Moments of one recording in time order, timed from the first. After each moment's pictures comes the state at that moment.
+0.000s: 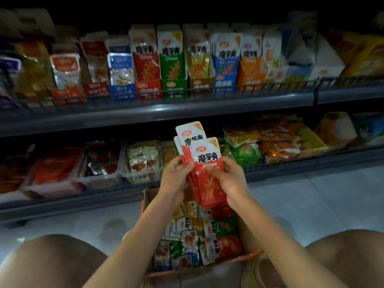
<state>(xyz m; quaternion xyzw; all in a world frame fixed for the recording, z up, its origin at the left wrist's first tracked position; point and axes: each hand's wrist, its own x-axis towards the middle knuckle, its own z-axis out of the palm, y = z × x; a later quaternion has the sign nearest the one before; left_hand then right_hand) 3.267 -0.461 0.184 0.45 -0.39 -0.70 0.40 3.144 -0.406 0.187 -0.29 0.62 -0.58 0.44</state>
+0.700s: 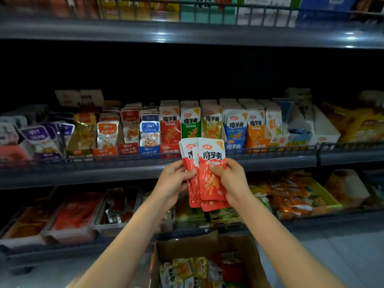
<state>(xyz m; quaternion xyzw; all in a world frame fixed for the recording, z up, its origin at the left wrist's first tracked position) 3.295 -0.526 0.314 0.38 -0.49 -0.67 0.42 3.156 -0.483 0.317 -0.30 0.54 -0.64 0.45</state>
